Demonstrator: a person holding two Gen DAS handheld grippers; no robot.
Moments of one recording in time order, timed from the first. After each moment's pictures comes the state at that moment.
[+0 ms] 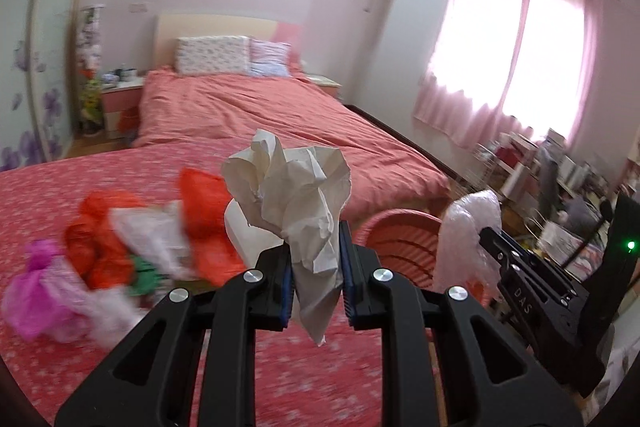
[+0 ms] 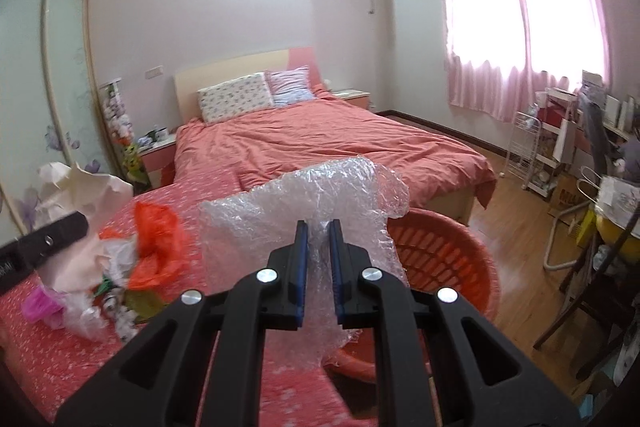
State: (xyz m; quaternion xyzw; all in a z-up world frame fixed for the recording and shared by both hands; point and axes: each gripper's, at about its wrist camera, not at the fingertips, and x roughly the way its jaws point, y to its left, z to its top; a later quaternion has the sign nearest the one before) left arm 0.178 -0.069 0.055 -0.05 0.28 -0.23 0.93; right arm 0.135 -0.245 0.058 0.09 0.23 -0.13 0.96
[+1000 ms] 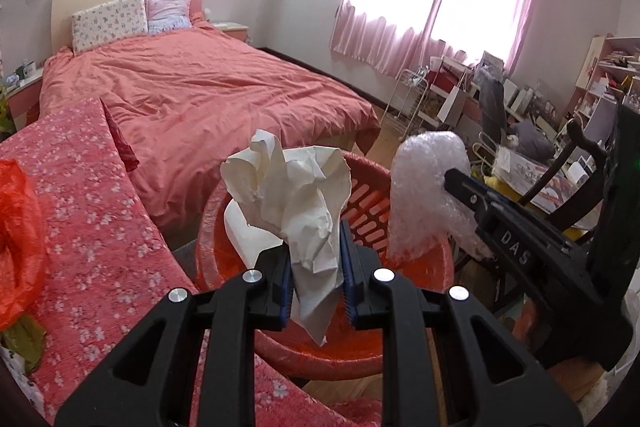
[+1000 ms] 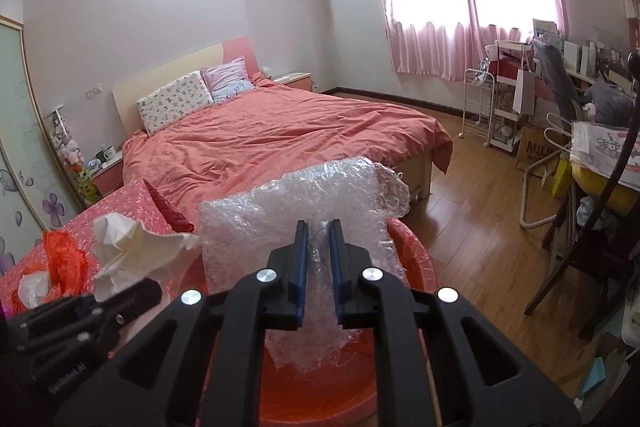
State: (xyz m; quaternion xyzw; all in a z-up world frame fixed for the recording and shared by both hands) left arm 0.216 -0.218 -0.009 0.02 0.35 -0.37 0.86; right arm 0.169 -0.372 -0.004 0.16 0.25 -0.21 0.93
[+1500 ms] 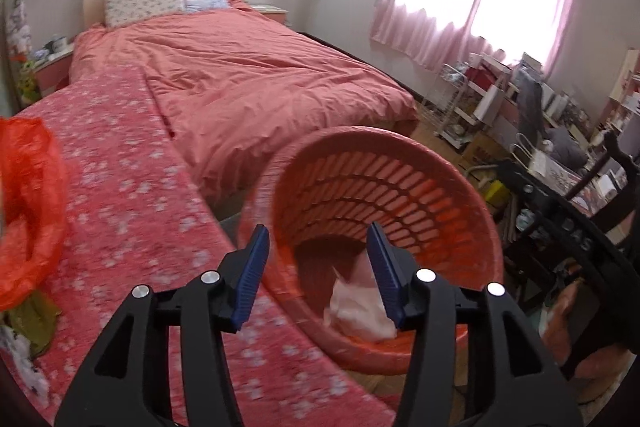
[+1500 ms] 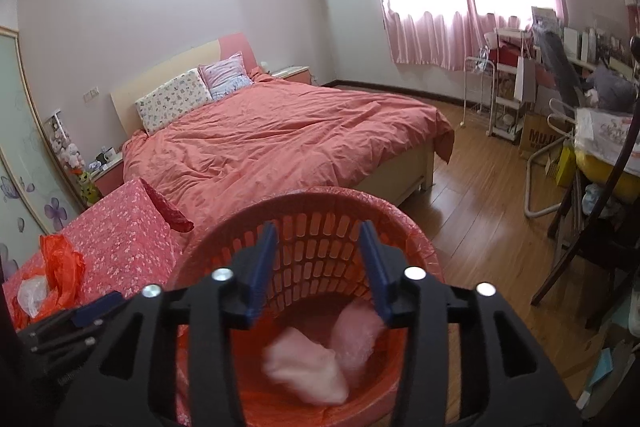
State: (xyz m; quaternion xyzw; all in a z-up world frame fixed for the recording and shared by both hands) left arm 0.226 -0.186 -0.023 0.01 0.38 -0.30 0.88; right arm 0.171 -0.374 -0.013 0.16 0.25 -0.21 0.93
